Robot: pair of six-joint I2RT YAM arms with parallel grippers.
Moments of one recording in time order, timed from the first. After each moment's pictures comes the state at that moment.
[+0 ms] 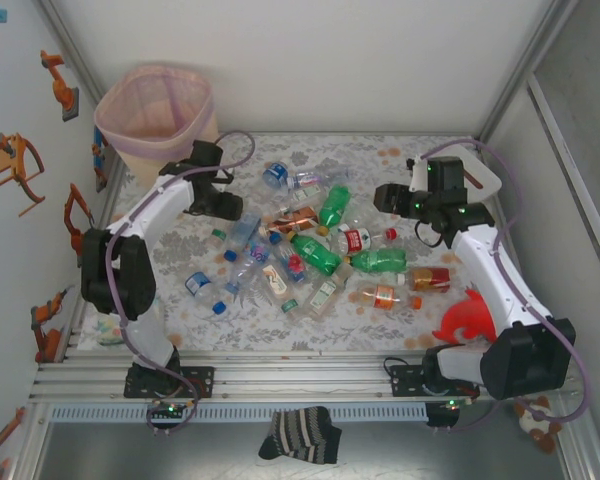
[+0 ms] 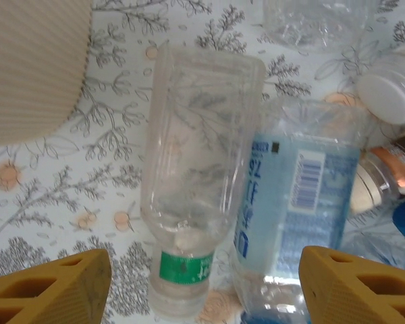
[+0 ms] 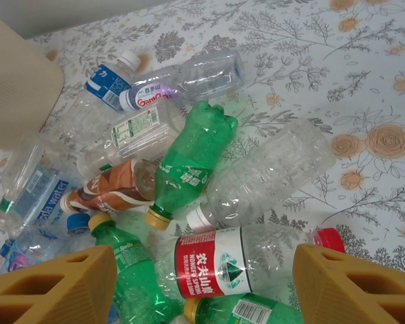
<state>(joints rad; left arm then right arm) -0.33 1.80 1.47 -0.86 -0.05 0.00 0.18 1.27 1.12 -0.55 -0.29 0.28</state>
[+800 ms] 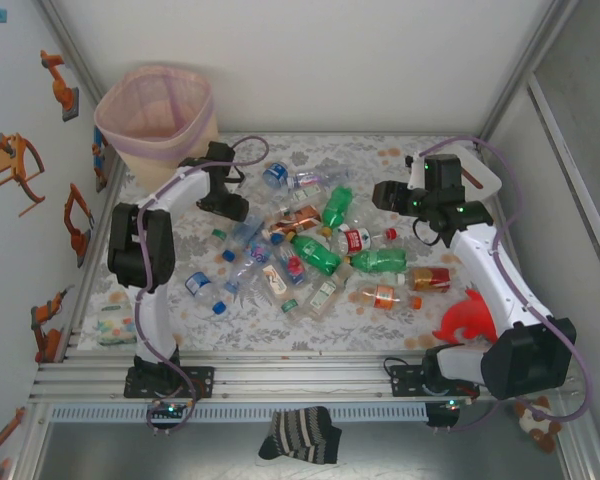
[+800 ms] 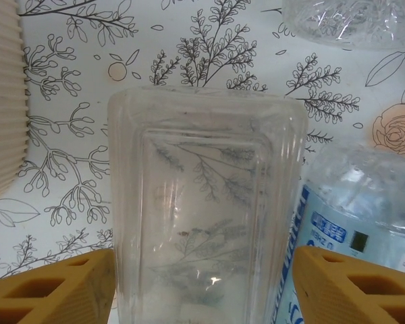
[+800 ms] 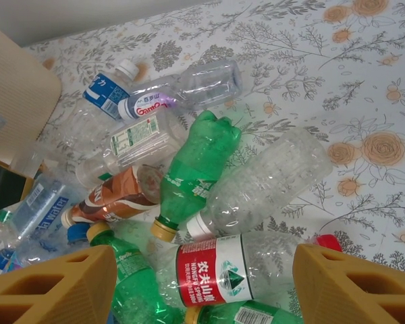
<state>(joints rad) -0.33 2.04 1.60 -0.86 -0.04 0.09 0.21 1.28 1.14 -0.55 -0.25 0.30</state>
